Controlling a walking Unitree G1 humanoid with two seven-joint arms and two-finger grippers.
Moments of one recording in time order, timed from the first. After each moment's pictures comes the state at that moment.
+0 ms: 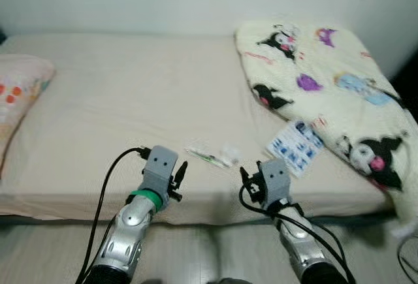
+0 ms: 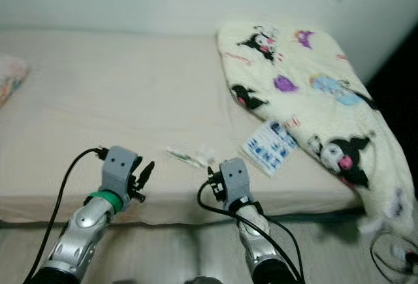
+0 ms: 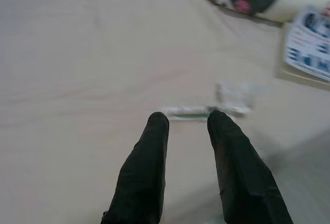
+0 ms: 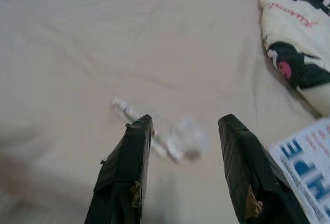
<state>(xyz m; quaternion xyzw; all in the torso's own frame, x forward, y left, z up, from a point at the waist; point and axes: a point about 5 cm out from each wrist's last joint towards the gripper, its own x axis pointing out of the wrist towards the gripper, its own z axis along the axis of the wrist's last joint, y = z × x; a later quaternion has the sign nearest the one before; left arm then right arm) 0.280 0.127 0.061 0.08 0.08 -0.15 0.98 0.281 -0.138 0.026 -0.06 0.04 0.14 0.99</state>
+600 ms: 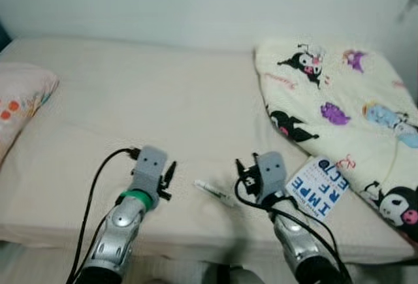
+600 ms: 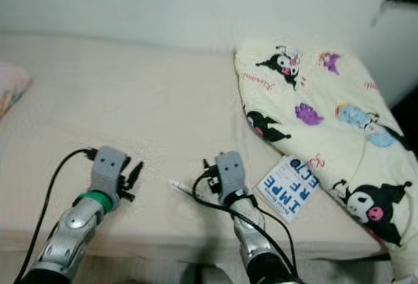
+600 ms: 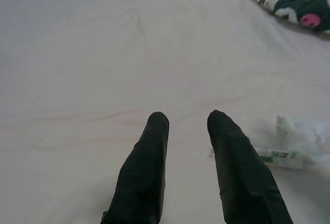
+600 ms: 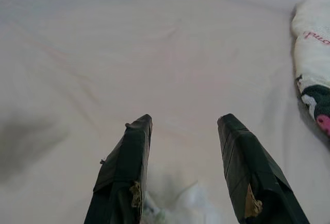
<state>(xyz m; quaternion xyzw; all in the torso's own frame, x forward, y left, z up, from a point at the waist) 0.279 0.136 0.059 0.08 0.09 -0.14 0.98 0.281 -0.130 0.027 -0.06 0.04 0.15 0.99</state>
